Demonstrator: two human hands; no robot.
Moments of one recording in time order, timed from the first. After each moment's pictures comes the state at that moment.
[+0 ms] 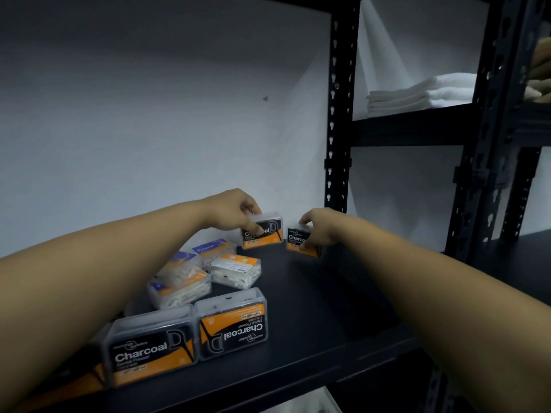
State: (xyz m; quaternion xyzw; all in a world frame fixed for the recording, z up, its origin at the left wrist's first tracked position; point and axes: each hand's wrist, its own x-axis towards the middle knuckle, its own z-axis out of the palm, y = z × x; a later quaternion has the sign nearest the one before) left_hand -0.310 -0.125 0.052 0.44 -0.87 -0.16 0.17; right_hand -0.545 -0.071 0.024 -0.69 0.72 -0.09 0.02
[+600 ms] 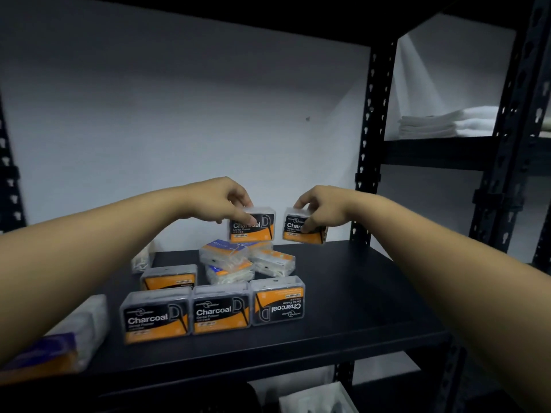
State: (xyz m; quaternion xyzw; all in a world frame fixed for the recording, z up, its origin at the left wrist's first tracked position) left_hand -0.201 -0.025 0.097 0.46 -0.85 -0.17 0.20; right_hand -0.469 -0.010 0.099 -0.79 0.60 -0.11 0.05
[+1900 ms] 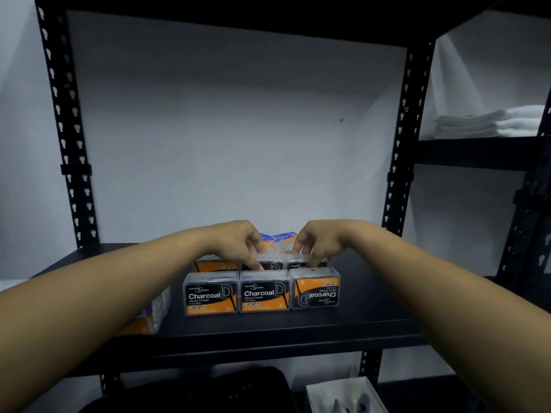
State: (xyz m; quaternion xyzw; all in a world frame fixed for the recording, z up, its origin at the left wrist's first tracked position) left_hand -0.159 0.004 0.028 0.50 -0.84 -0.17 0.09; right_hand -0.398 0.002 0.046 -0.82 0.55 0.00 0.18
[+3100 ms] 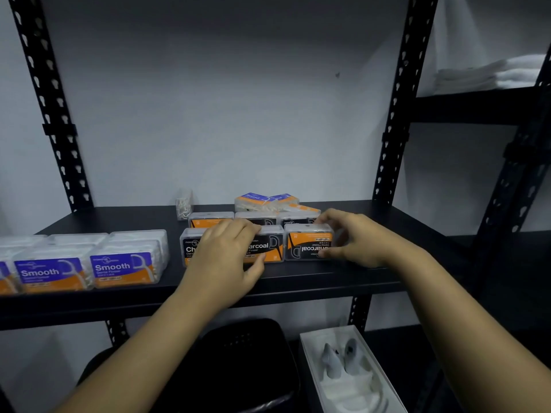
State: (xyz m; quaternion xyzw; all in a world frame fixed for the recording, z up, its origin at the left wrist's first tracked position) left_hand -0.175 0.134 -0.066 0.47 -0.79 0.18 0.34; right_hand -0.456 0.101 -0.018 -0.80 0.55 -0.20 0.12
